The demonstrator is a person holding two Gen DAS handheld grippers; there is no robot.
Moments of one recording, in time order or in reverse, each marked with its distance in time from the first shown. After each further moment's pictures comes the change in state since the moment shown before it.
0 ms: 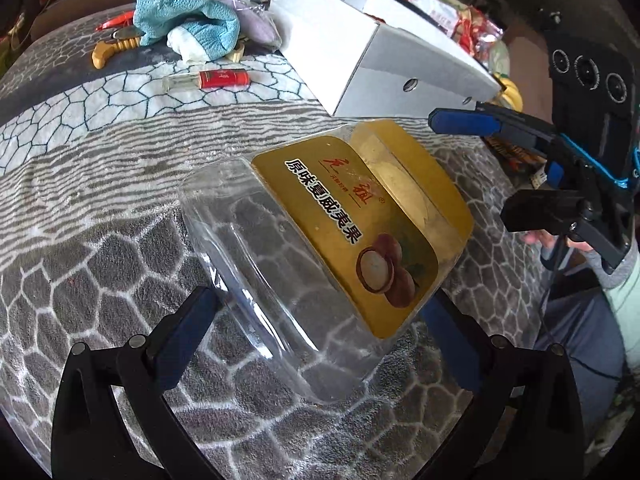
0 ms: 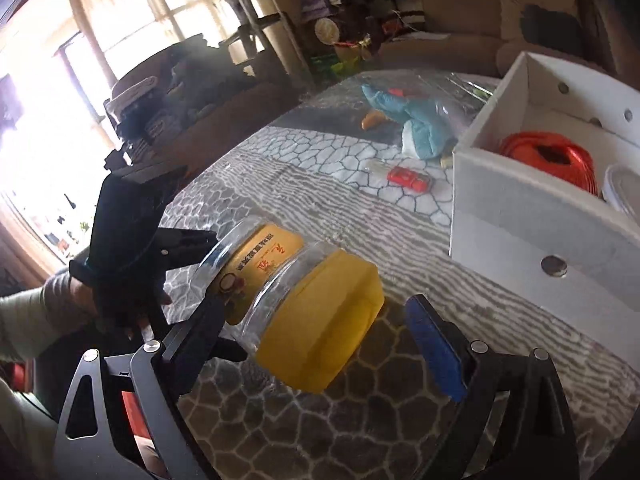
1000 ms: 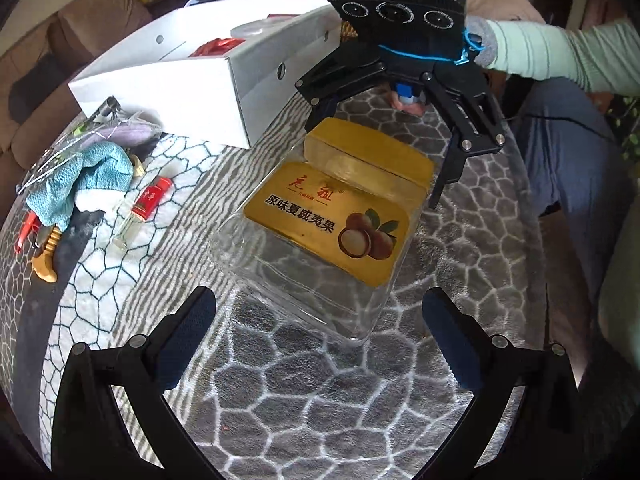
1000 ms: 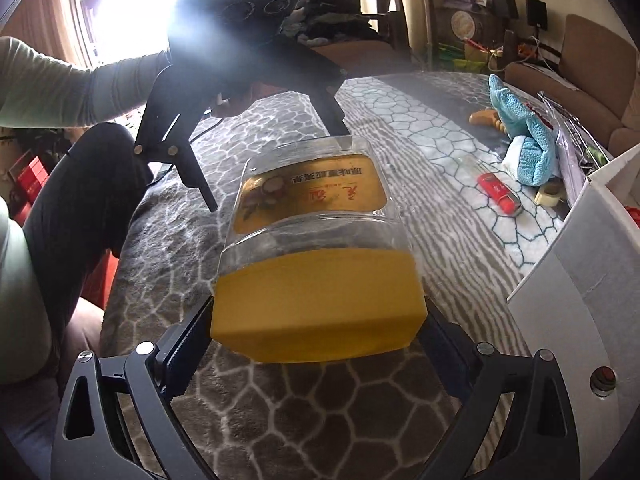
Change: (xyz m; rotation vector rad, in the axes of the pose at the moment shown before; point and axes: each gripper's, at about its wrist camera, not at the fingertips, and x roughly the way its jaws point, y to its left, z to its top) left arm -0.033 -0.007 0.022 0.786 0.097 -0.086; right arm 0.051 -0.003 -0.016 -0.385 0.161 0.205
